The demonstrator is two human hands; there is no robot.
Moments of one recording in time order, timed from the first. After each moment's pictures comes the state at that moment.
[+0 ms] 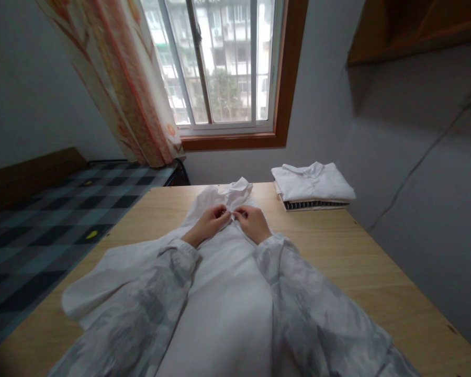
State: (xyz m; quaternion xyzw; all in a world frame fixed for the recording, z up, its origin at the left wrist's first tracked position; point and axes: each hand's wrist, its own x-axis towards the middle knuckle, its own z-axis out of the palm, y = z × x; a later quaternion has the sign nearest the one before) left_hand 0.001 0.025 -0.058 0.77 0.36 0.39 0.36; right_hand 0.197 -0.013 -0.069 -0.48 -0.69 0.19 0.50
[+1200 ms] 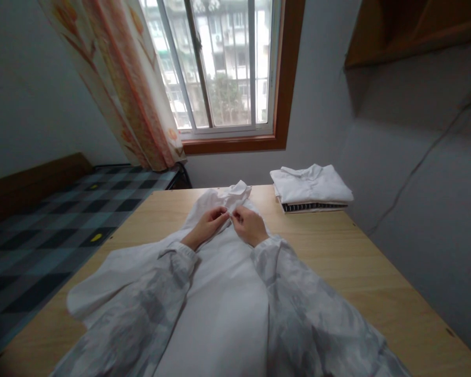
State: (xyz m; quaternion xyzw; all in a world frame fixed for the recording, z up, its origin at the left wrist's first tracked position) left_hand 0.000 0.024 -0.053 0.74 0.33 0.41 0.42; right_hand 0.194 -0.020 -0.066 -0.53 -0.73 0.11 0.43
